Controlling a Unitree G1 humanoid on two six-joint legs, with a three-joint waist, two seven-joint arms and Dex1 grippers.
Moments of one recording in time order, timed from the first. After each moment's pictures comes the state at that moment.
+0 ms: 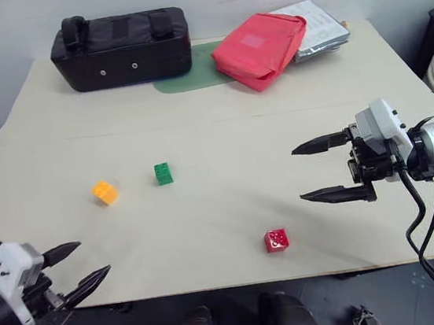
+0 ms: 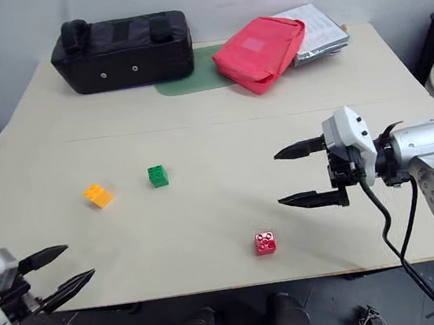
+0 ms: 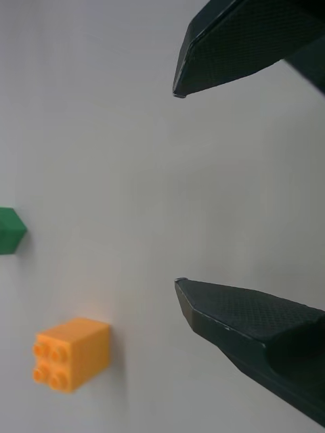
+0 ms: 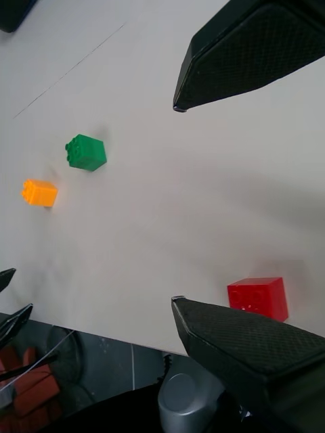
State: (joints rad) left arm 0.51 0.73 0.74 -0.44 -0.50 0.43 -0.96; right arm -0.49 -0.93 -0.09 -0.23 0.64 0.51 1.34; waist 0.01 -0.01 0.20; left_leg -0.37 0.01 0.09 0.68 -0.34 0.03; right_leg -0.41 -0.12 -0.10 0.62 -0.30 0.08
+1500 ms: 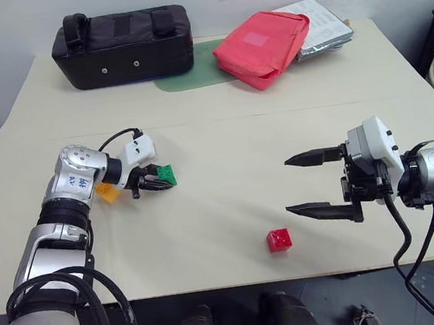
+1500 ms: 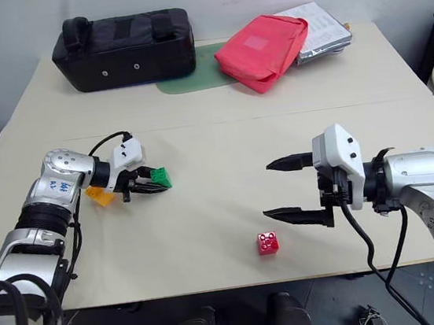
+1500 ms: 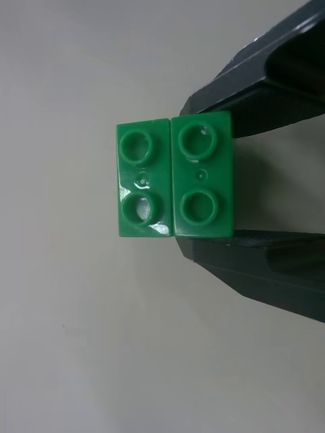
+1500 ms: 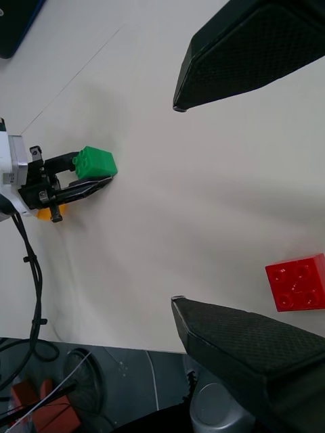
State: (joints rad) left arm -0.95 0.65 -0.22 0.81 0.04 0.02 -1.31; right arm -0.30 -0.92 -0.17 -0.51 0.73 0.63 1.07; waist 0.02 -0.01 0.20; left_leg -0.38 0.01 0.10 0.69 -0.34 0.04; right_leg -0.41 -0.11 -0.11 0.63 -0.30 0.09
